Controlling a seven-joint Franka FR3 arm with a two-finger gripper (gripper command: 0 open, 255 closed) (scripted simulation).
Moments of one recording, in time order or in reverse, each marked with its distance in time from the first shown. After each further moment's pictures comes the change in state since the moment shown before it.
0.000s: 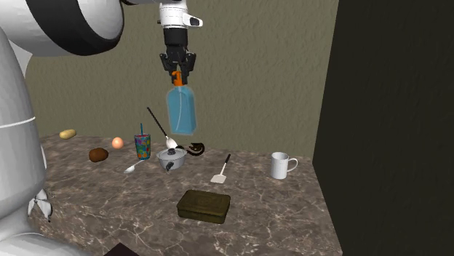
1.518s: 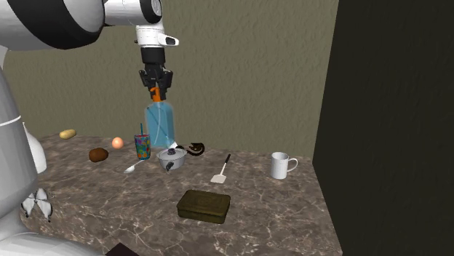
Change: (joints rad) arm 0.078 -0.064 0.060 -0.229 0.006 0.164 0.143
